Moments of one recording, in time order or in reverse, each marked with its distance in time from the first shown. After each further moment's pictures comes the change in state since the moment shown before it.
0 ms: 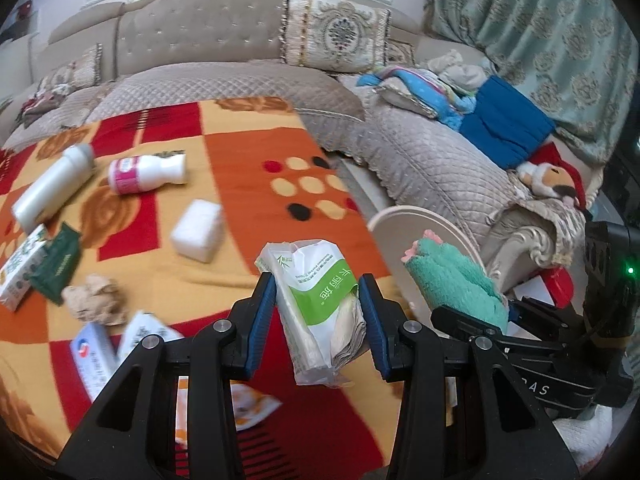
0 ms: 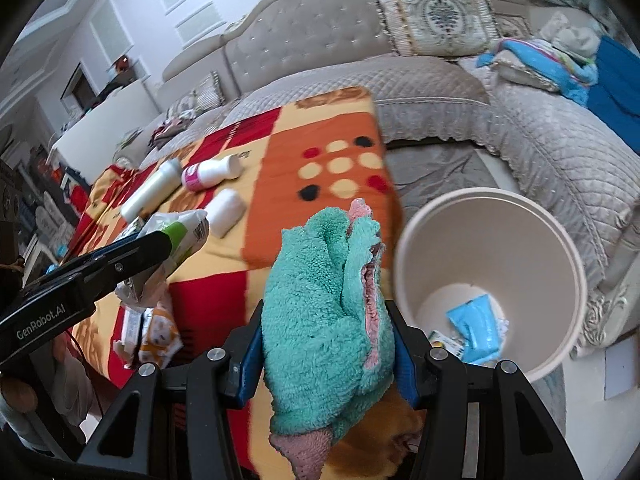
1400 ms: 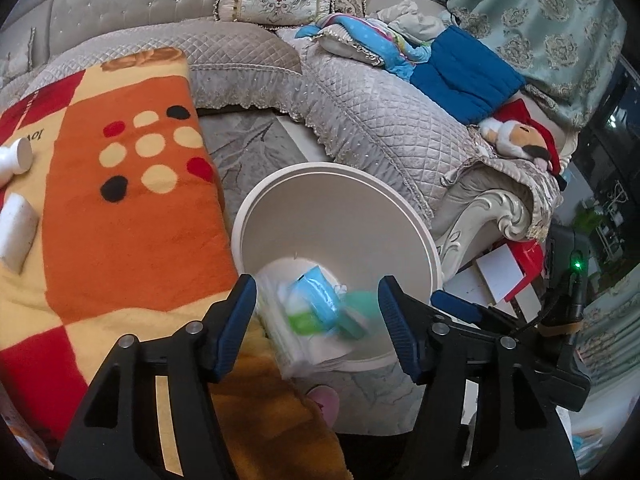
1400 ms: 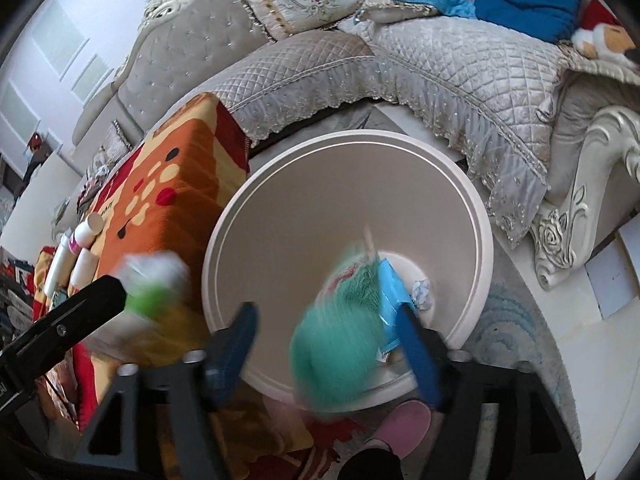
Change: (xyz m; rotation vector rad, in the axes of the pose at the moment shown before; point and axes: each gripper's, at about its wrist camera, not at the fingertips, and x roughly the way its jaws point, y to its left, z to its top) left arm 0.118 -0.106 0.007 0.044 0.148 -0.157; right arm 0.025 -0.166 -0.025 0.333 0.022 -0.135
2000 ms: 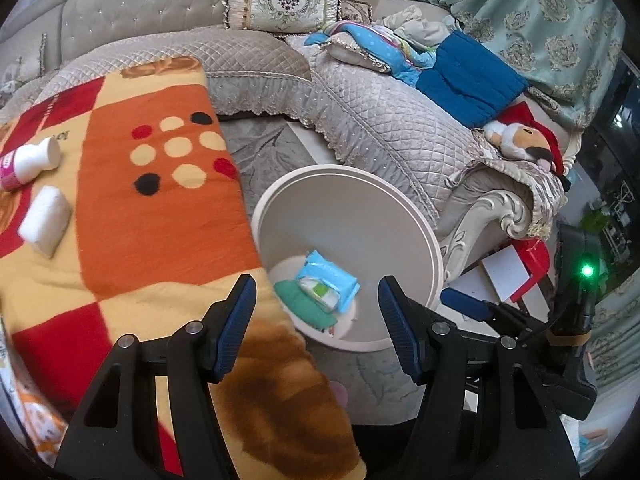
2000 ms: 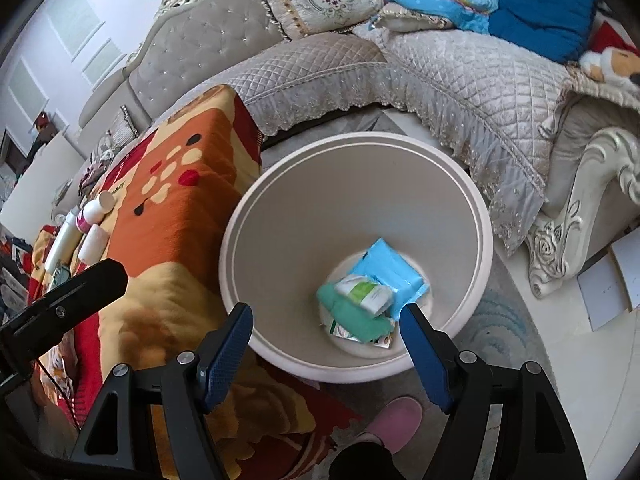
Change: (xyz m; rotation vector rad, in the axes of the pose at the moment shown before) left arm -0.033 0.001 -0.015 0.004 -0.030 0.045; right arm -0.020 0.025 -0.013 -0.087 -0.009 -0.023
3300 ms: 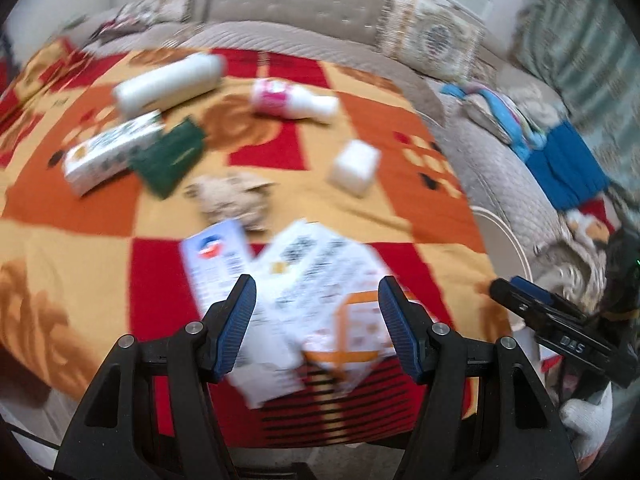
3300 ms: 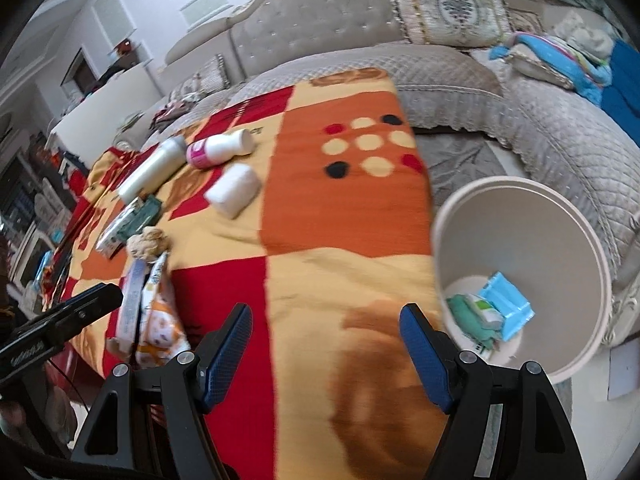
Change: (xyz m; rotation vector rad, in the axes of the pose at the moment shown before) left arm -0.137 0.210 -0.090 -0.362 -0.083 0.245; right arm 0.002 0.181 -0.020 -0.292 0.030 0.167
